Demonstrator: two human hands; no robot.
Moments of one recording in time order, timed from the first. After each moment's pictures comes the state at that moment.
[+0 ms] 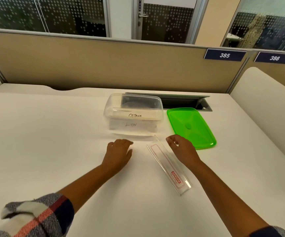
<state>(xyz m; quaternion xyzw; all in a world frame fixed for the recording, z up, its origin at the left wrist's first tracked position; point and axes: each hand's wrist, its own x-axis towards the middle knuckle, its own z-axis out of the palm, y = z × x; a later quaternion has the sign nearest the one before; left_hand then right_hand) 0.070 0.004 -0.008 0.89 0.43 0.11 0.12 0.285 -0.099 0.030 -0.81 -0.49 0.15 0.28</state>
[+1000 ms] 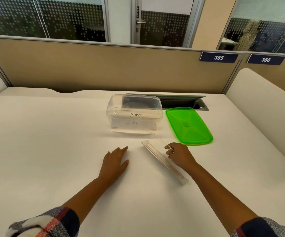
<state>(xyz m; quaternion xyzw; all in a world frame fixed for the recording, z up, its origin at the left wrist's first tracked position) 0.033 -0.024 -0.048 0.85 0.46 0.13 0.20 0.272 -0.116 0.010 -0.82 -0.46 0.24 0.26</state>
